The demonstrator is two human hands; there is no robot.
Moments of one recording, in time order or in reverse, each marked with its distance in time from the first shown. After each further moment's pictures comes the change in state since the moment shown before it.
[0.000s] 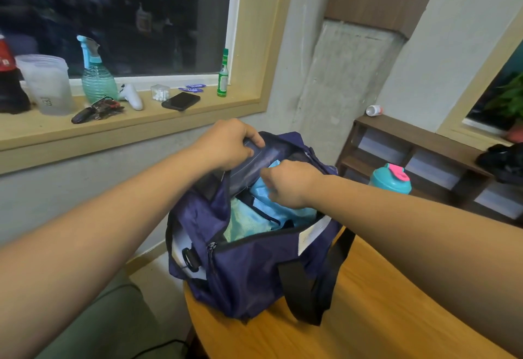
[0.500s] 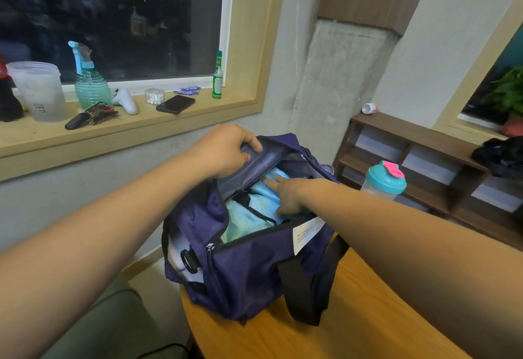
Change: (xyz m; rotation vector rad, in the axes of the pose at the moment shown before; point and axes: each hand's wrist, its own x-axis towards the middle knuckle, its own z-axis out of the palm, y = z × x) left_hand -0.004 0.003 0.006 0.056 0.000 0.053; right_hand 0.019 0.016 0.037 0.169 -0.418 0.138
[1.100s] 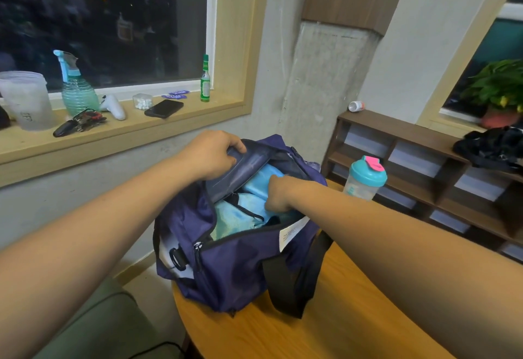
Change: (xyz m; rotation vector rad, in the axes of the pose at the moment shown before) left_hand -0.002 0.003 0.003 0.073 -0.046 0.005; right_hand -0.048 -0.015 -0.006 0.055 0.080 0.120
